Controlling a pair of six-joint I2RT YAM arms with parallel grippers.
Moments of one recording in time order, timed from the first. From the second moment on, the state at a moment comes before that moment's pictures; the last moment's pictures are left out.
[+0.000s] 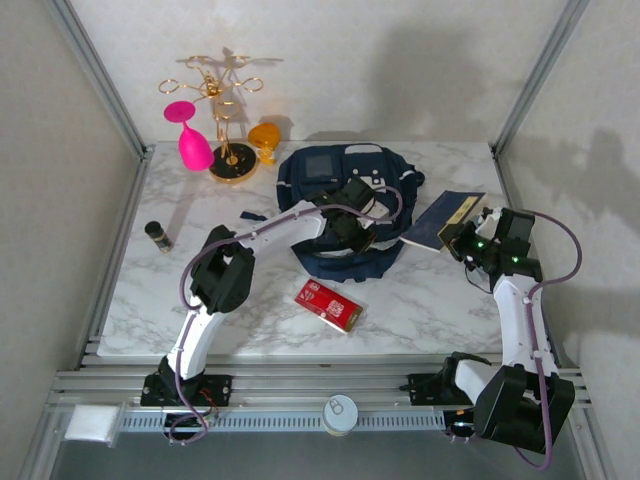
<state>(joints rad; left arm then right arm) -0.78 2.21 1.92 -0.76 0.18 -0.03 -0.22 1.05 0.81 -0.54 -0.63 0.64</state>
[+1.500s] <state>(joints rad) -0.80 1.99 2.03 -0.63 -0.18 -0.17 0.27 1.56 0.92 -0.13 -0.42 0.73</state>
